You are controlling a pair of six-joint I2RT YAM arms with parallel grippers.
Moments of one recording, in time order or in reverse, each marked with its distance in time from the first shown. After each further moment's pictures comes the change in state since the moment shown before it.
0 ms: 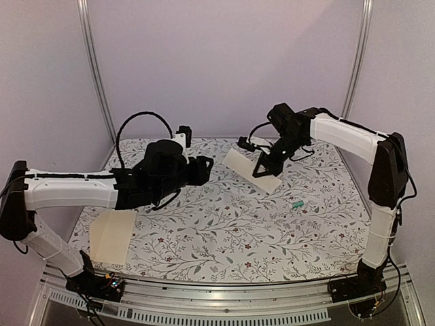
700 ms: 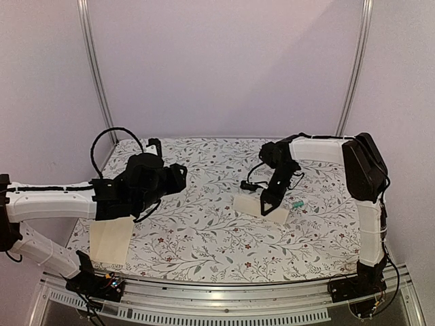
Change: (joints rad) left arm 0.015 -0.197 -0.192 -0.106 -0.162 -0.220; right arm 0.025 0.201 -0.128 -0.124 0.067 0.058
